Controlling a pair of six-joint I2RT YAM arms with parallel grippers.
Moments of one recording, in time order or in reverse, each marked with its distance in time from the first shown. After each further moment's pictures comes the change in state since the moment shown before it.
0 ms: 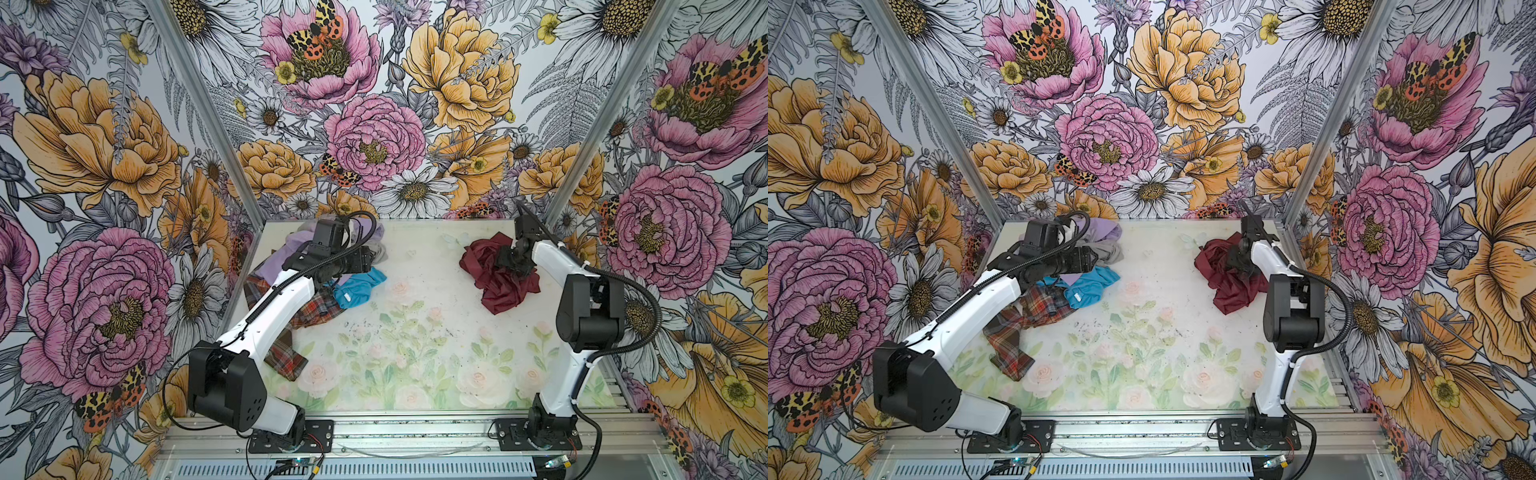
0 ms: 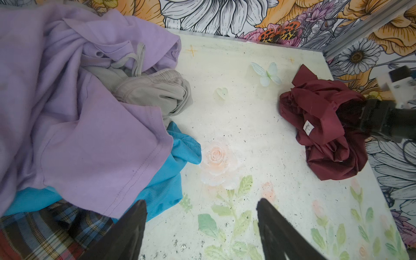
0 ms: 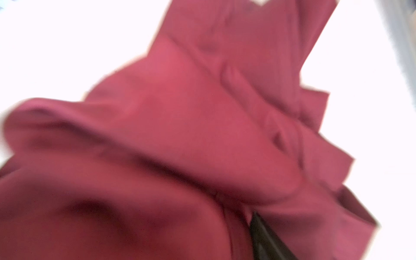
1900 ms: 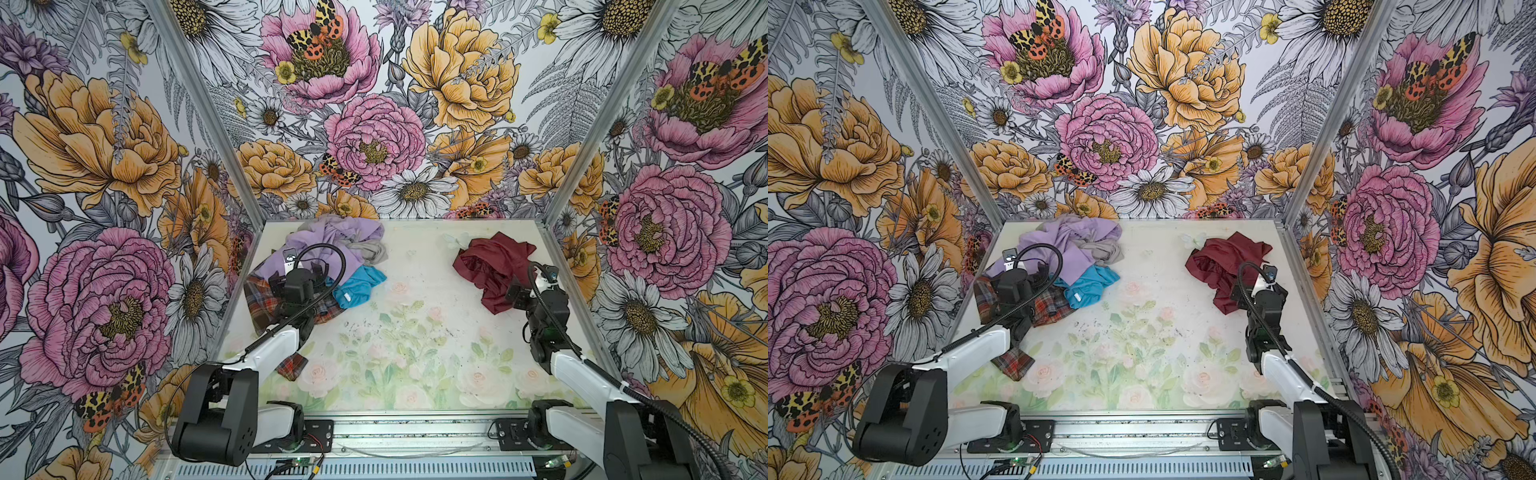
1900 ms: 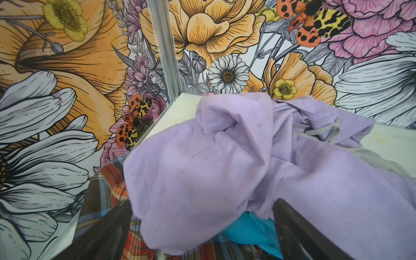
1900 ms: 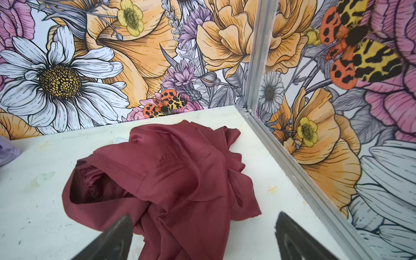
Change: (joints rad) left arm 0.199 -0.167 -0.727 0.969 -0.609 0.230; right arm 0.048 -0.795 -1.174 1.199 0.202 -0.204
